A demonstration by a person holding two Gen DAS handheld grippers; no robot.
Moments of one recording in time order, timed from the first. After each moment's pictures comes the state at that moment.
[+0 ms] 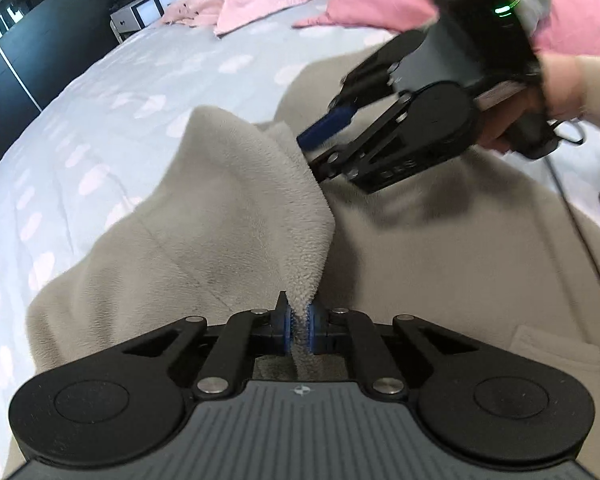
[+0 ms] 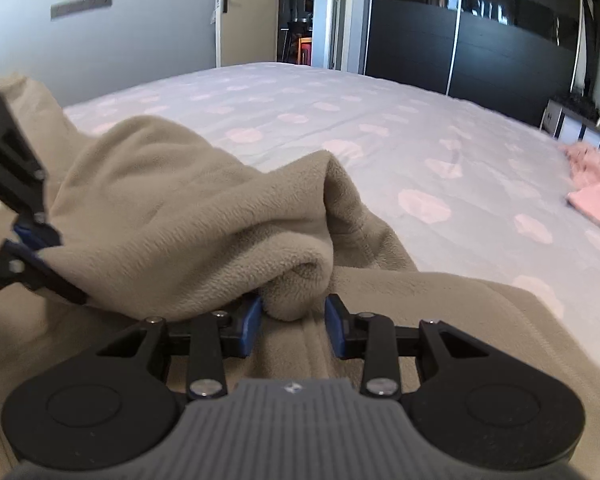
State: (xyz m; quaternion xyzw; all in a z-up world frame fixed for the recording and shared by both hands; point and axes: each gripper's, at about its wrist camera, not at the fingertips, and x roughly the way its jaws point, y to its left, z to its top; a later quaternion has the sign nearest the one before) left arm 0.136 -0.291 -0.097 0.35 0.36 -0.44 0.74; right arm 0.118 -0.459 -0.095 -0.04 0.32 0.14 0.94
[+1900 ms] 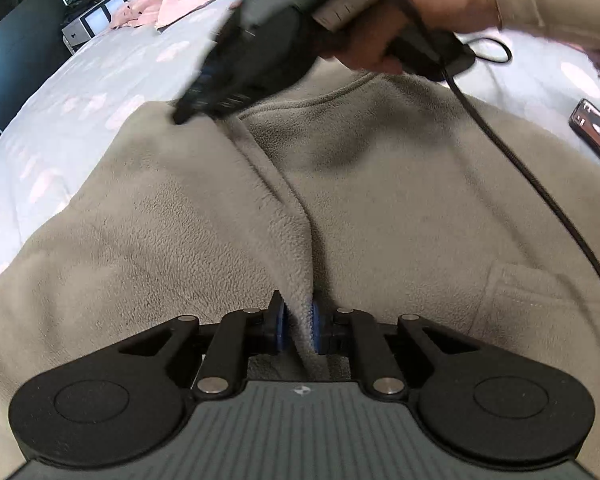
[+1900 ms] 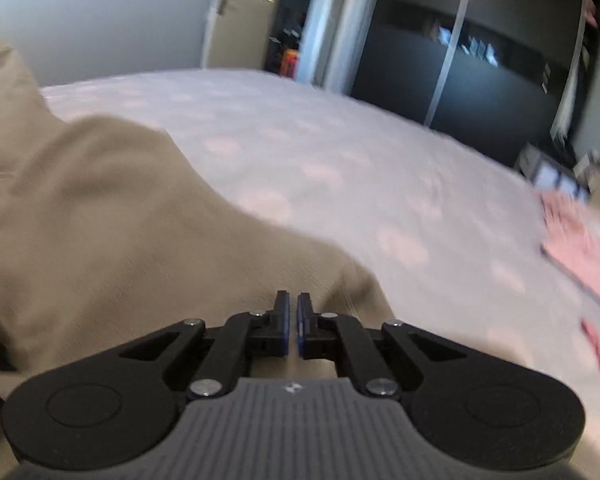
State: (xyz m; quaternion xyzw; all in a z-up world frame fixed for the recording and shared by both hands) left arm 0.095 -0.281 -0.141 0.39 0.35 -0.49 0.70; right arm 0.141 -0.409 -0.106 -0.13 0.29 0.08 0.94
